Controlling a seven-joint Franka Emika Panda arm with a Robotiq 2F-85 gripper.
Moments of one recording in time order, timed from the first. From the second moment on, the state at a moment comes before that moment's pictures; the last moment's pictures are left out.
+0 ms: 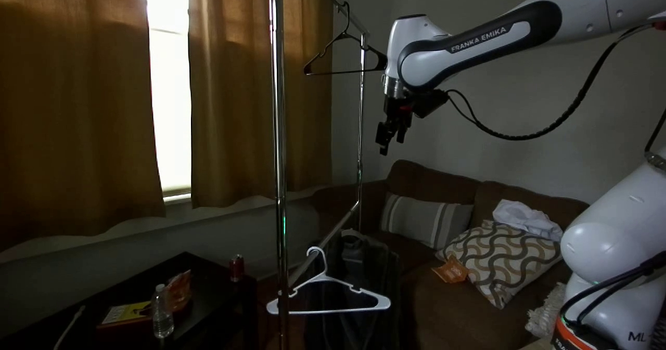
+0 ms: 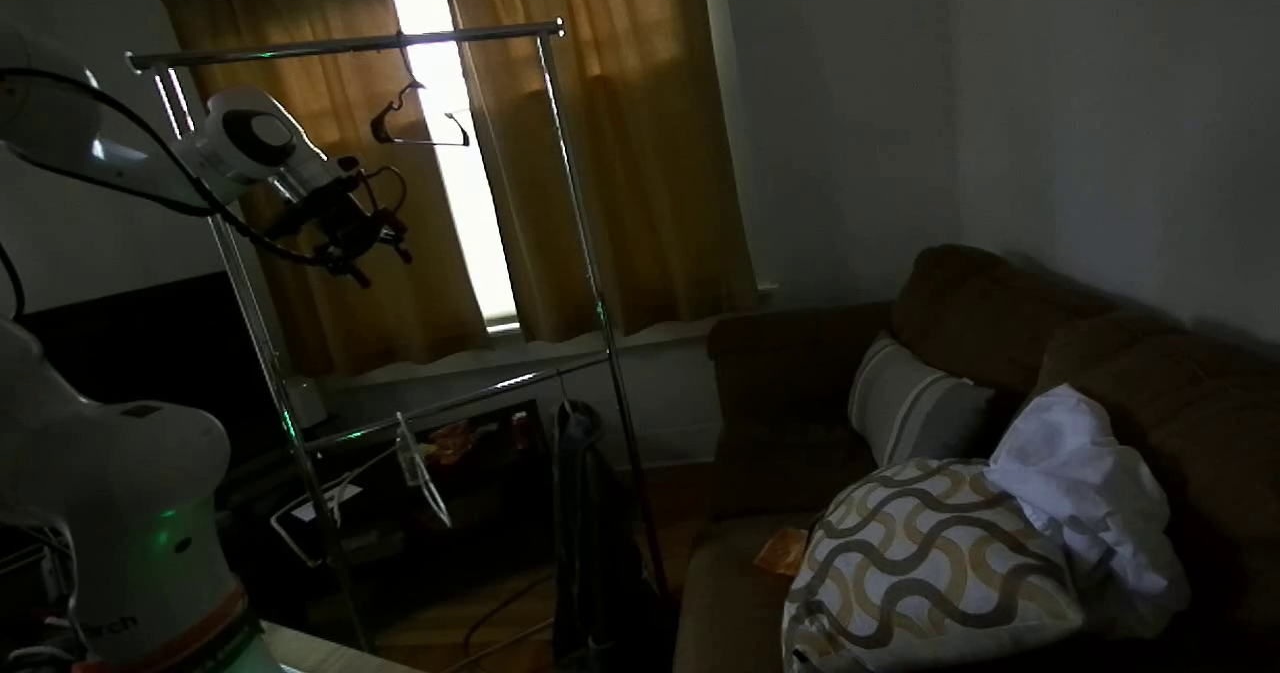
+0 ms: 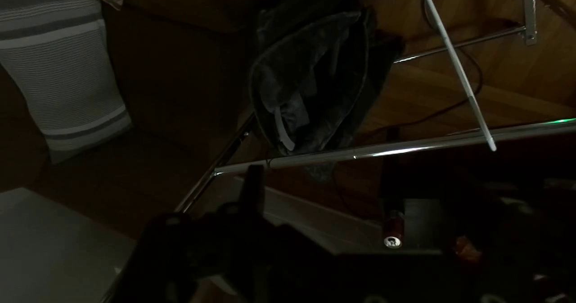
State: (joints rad) arm 0.17 -0.49 0.21 -2.27 -0.24 2.08 -0.03
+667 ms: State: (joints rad) arm 0.12 -0.64 0.13 -2.22 -0.29 2.13 -0.06
